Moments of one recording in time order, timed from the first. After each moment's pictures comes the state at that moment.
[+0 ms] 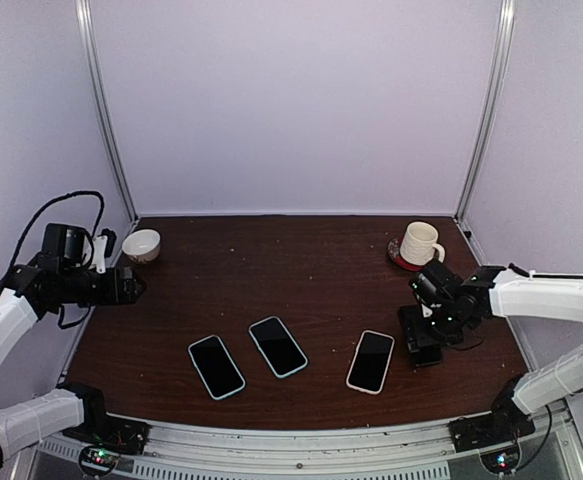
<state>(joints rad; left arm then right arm) -0.14 0.82 0.77 -0.73 0.12 -0.21 0.66 1.31 0.72 -0.71 0.17 0.58</state>
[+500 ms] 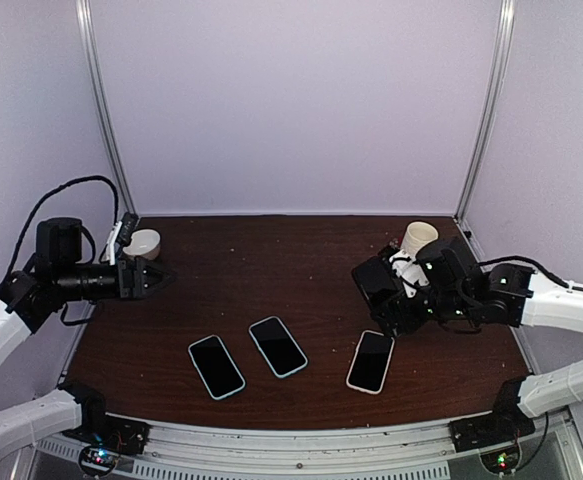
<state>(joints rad) -0.29 0.74 0.76 -0.54 0.60 -0.39 0.86 1.09 0.80 -0.50 0.18 0.21</state>
